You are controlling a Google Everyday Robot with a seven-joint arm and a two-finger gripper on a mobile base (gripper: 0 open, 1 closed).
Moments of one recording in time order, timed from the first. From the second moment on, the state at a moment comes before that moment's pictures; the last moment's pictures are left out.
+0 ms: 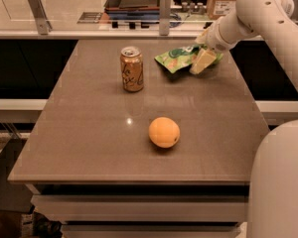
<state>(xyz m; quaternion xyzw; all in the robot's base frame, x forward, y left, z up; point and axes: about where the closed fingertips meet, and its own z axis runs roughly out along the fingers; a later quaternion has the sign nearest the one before) 0.795 -0.180 0.848 -0.60 0.71 -0.04 0.36</state>
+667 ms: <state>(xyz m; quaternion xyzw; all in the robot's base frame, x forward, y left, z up) 0.784 -0.183 0.860 -0.60 0.71 -0.01 0.36</state>
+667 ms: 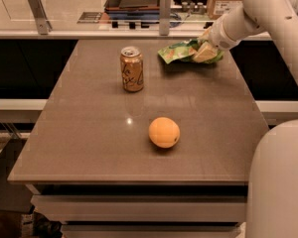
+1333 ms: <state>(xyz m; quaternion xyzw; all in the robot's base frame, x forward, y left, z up) 0.713 -0.209 0.928 -0.60 0.70 0.08 0.37</state>
